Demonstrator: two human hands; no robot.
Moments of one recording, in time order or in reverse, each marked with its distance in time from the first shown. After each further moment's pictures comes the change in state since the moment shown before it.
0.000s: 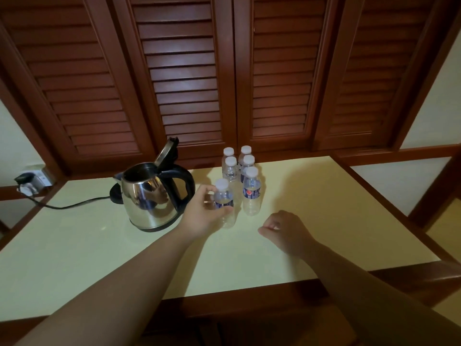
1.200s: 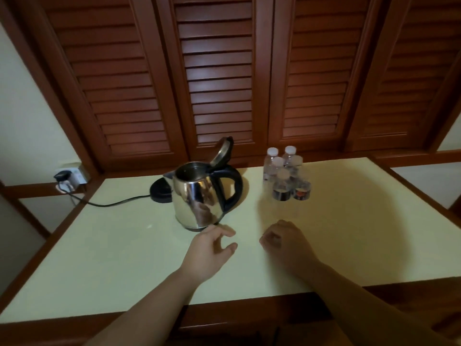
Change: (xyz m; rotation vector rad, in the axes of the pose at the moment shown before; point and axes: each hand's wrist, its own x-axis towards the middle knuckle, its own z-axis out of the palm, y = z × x) left_hand -0.065 -0.084 -0.091 0.372 0.012 0.211; right_hand -0.007 -0.081 0.099 -0.012 0.072 -0.205
